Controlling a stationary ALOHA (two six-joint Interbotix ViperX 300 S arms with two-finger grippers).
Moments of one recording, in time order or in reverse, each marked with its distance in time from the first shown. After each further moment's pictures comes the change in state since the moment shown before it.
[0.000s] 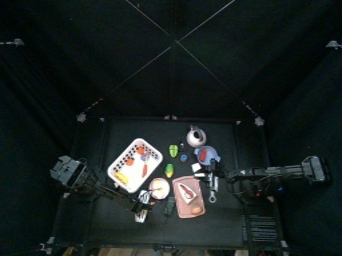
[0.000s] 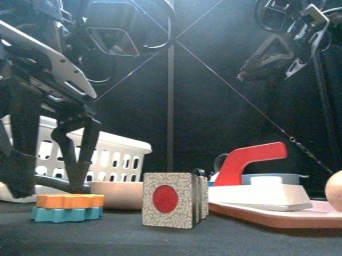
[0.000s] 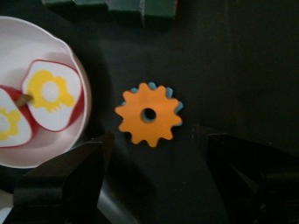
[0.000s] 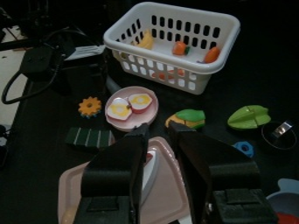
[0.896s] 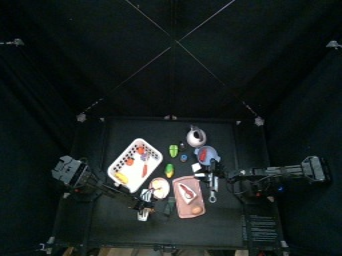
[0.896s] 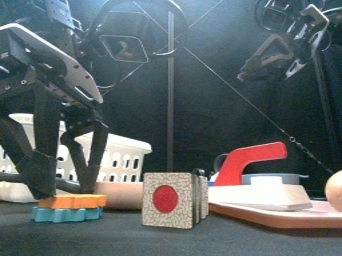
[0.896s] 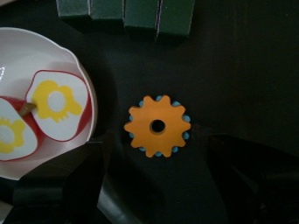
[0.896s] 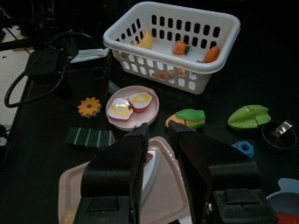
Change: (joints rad) left arm 0.020 0.014 -0.006 -0.032 -0.040 0.002; right arm -0.005 0.002 0.000 0.002 0.000 0.000
